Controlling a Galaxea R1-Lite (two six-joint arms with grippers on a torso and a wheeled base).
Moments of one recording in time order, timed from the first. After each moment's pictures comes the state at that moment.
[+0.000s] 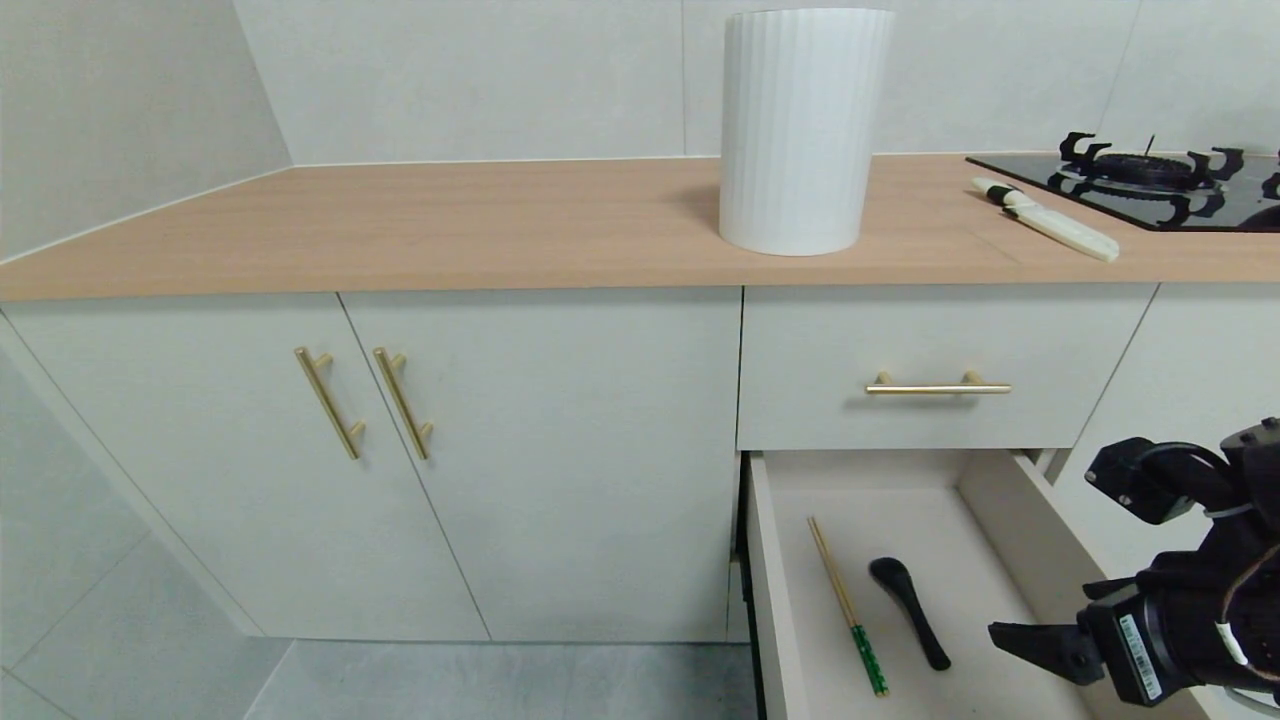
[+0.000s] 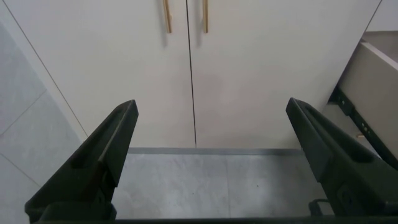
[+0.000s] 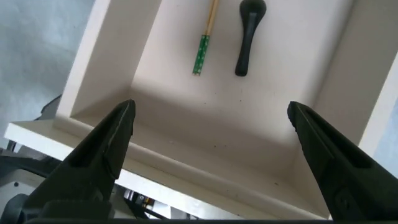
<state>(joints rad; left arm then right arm) 0.01 0.00 0.00 0.00 0.01 0.01 0.45 1.30 -0.62 0.11 -0.05 0.09</state>
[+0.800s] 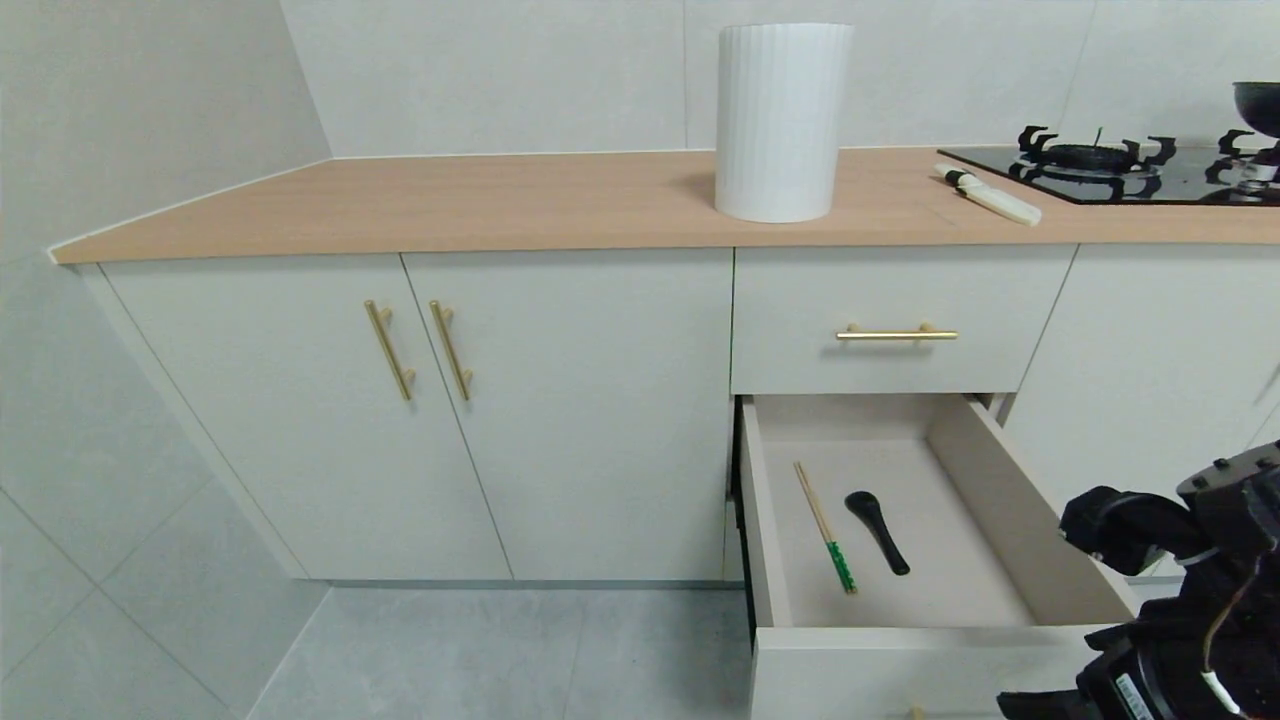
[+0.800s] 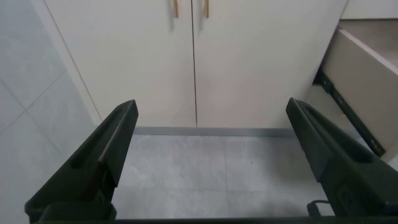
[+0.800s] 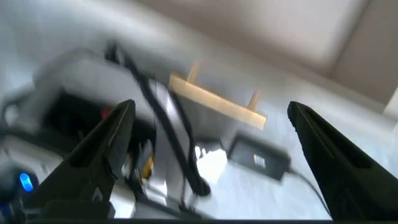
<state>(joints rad) 0.01 0.00 0.00 0.00 0.01 0.00 0.49 1.34 -0.62 0.24 -0.04 0.05</state>
